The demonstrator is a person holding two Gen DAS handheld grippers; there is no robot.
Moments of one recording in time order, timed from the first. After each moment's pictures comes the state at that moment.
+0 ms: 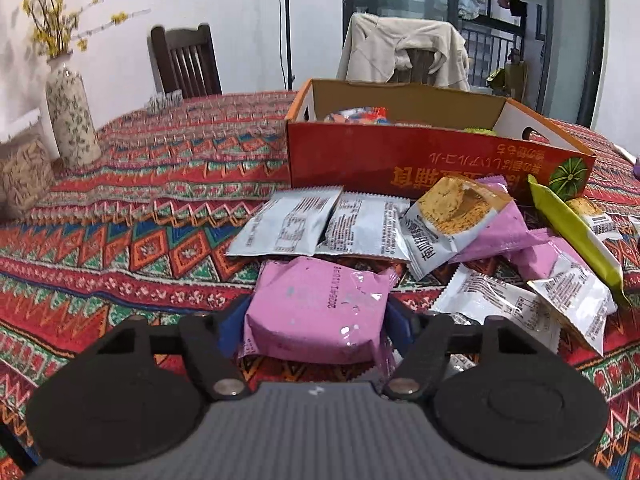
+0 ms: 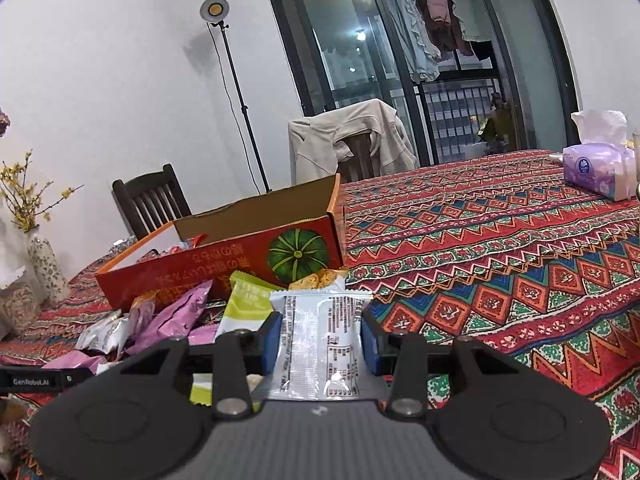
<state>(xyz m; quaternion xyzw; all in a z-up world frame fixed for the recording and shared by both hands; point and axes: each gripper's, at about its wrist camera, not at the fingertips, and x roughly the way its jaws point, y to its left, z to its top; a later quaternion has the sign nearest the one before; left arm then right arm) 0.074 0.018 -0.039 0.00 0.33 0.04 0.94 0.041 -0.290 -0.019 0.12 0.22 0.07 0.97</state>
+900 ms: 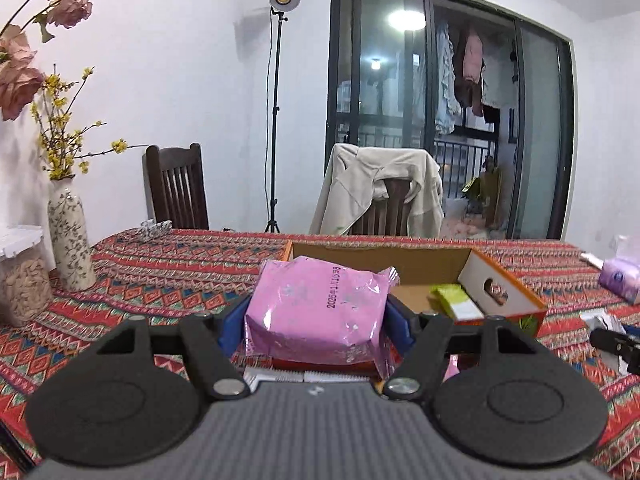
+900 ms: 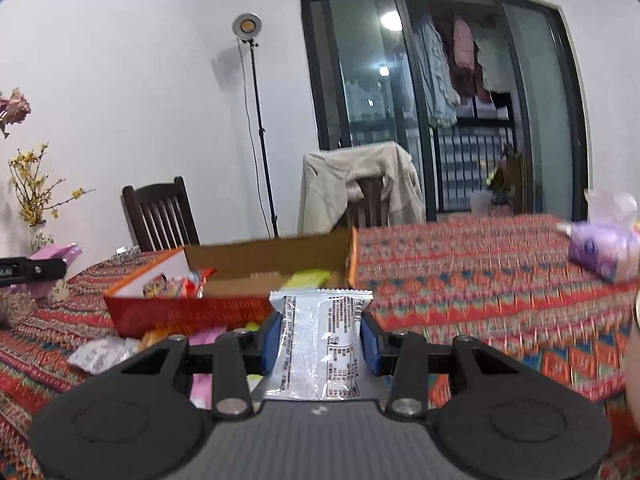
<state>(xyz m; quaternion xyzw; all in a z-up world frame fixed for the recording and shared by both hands) 0.073 0.015 0.049 -0.02 0.15 0.01 0.99 0.047 -0.270 0.032 0.05 0.16 0.07 0.98</state>
